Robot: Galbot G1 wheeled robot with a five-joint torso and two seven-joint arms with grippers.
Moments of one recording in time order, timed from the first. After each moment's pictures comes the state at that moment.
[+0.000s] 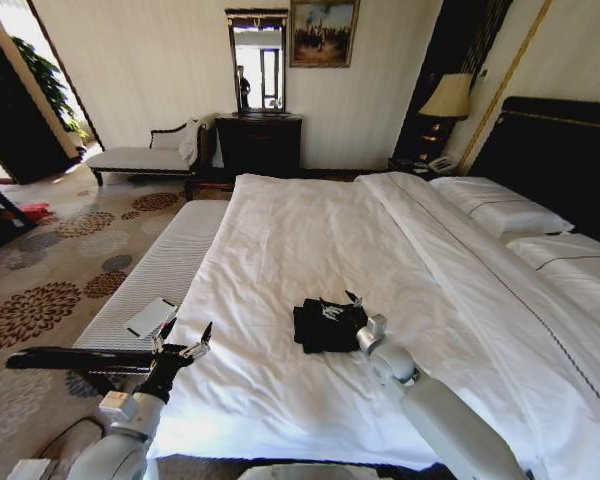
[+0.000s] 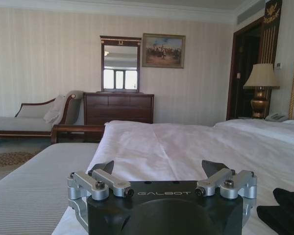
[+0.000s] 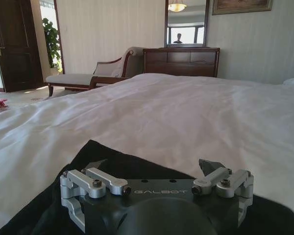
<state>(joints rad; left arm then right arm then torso) 1.85 -1.05 -0.67 -2.26 -0.50 -0.10 -0.06 -1.05 1.01 0.03 1.66 0.52 -0.04 0.13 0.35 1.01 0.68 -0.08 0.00</state>
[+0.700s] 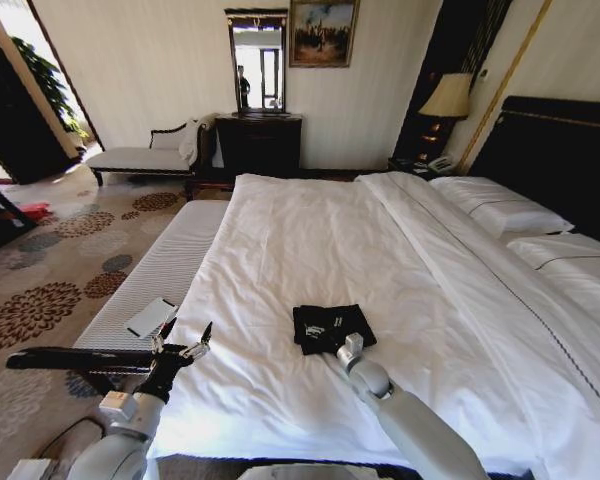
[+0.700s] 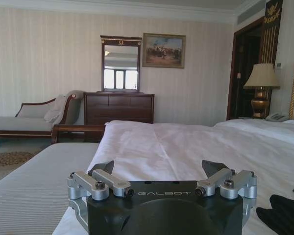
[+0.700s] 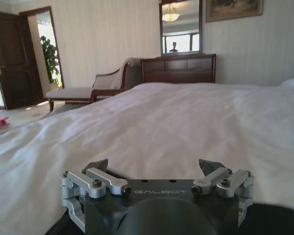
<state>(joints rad) 1.85 -1.05 -0.67 -2.26 -0.50 -0.10 -0.06 -1.07 1.03 0.04 1.70 0.56 -0.02 0.15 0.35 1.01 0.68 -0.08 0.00</state>
